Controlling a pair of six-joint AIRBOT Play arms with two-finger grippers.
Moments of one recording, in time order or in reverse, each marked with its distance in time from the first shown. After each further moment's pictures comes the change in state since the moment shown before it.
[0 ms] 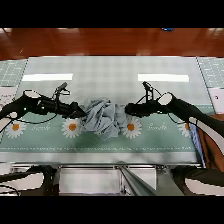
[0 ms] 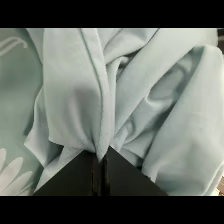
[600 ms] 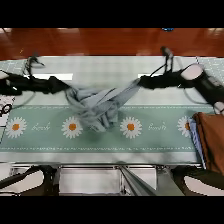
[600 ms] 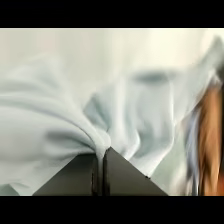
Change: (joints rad) left arm 0.189 0.162 0.342 -0.039 -0.056 -0.074; right arm -0.198 0.140 0.401 -0.140 0.202 -0.024
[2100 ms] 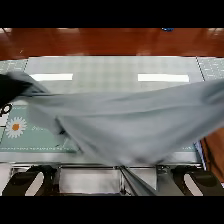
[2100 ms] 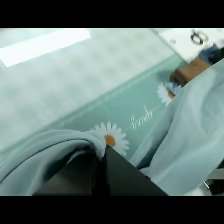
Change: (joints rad) left arm -0.163 0.628 0.225 0.250 -0.246 -0.225; right arm -0.129 0.728 0.363 -0.389 0.658 0.149
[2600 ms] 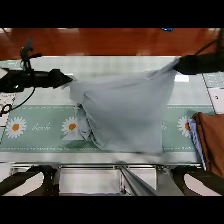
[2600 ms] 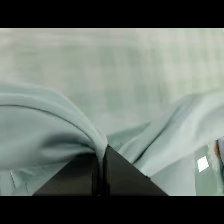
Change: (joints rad) left arm -0.010 -0.597 -0.253 -0.107 0.496 0.122; right arm 0.000 -0.627 -0.183 0.086 -0.393 -0.086
